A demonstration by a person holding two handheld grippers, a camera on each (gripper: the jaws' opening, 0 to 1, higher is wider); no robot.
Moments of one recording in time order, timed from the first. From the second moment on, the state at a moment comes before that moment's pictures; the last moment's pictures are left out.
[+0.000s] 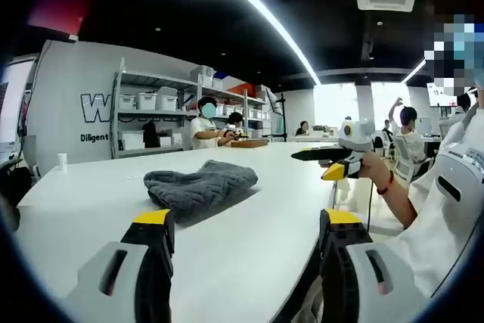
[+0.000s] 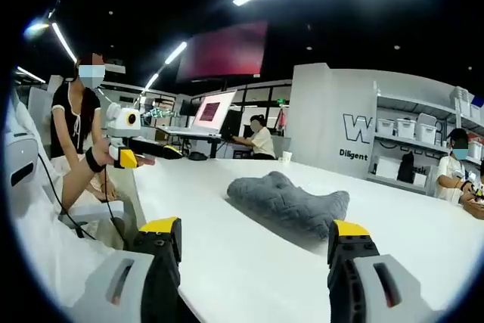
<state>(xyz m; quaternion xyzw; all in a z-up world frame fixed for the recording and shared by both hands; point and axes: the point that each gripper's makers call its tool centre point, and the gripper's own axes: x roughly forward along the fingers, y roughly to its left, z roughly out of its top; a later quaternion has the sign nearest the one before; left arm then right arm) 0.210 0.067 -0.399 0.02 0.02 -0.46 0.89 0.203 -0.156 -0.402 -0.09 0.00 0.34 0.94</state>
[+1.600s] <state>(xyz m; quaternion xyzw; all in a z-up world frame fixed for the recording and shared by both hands) 0.207 0.063 -0.403 0.01 0.02 -0.48 0.88 0.202 -0.156 -0.405 -0.09 0.01 0.34 0.93</state>
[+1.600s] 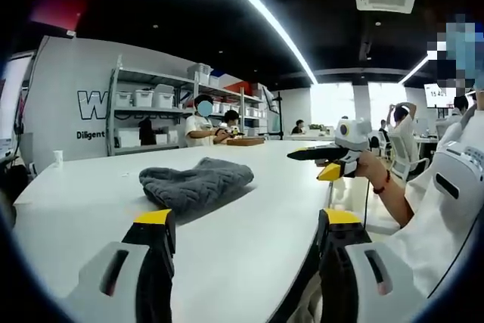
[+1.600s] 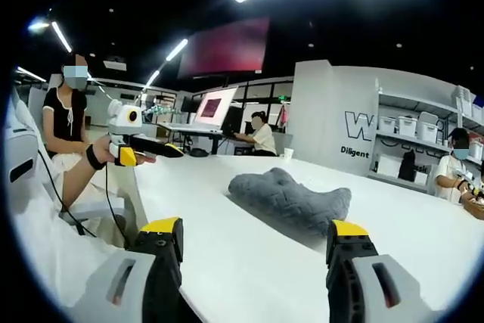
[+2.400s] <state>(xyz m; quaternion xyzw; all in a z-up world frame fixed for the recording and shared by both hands) 0.207 0.060 -0.407 0.01 0.03 -0.48 0.88 0.201 -0.151 -0.407 -0.10 0.02 0.35 0.93</state>
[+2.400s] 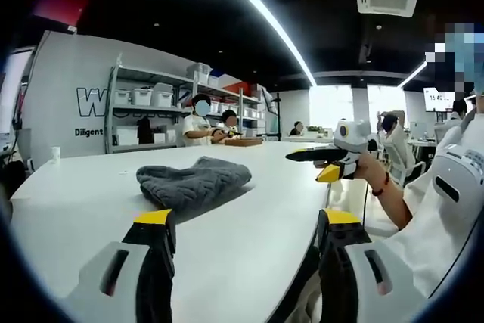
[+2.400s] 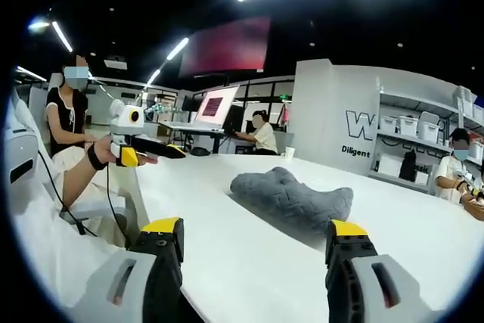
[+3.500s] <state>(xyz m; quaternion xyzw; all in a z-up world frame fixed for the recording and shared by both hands) 0.222 0.067 -0.386 0.01 0.00 -0.46 0.89 0.208 -0.149 -0.401 -0.10 0.01 0.35 0.93</state>
